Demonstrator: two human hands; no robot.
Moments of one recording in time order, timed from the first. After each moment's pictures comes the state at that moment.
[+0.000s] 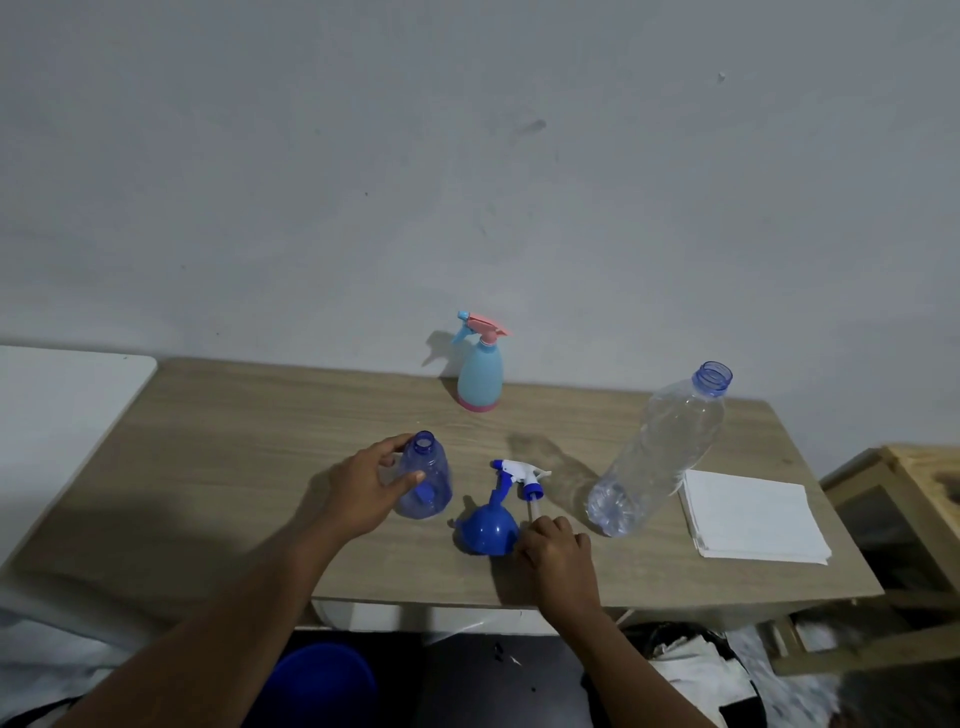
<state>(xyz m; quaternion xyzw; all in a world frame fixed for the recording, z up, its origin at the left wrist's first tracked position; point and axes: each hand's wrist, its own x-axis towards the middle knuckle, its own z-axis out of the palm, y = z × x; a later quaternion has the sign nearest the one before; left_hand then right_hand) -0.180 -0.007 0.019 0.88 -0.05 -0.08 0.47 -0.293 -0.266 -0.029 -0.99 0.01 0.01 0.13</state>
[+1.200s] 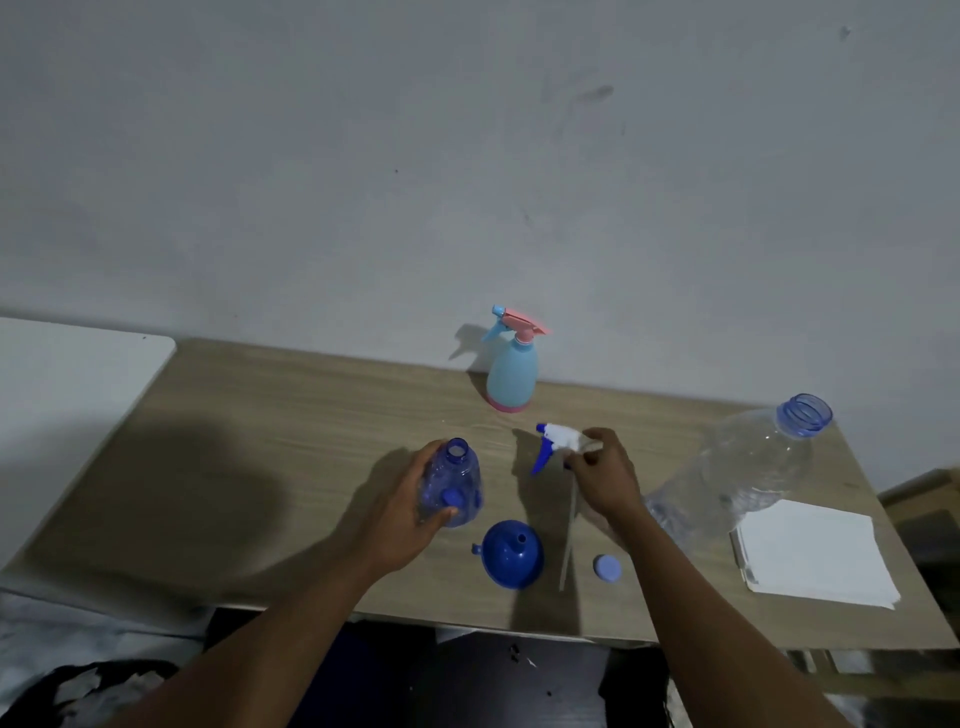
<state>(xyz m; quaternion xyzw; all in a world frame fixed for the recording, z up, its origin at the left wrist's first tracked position) -0.184 -0.015 -0.008 0.83 -0.13 -0.11 0.53 -0.161 -0.298 0.014 -0.87 0.22 0.01 0.44</state>
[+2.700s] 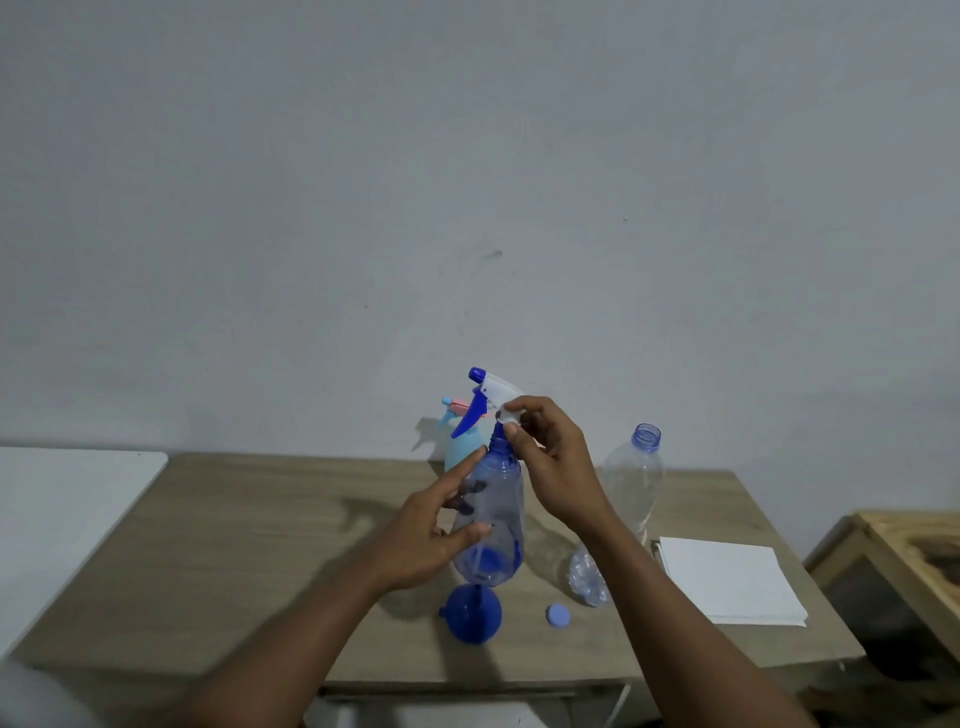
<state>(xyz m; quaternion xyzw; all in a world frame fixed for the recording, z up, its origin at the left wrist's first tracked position) -0.237 -0.068 0.143 0.80 -0.25 -0.09 0.54 -0.243 -0.256 0.201 -0.75 -0.10 -0.18 0.63</state>
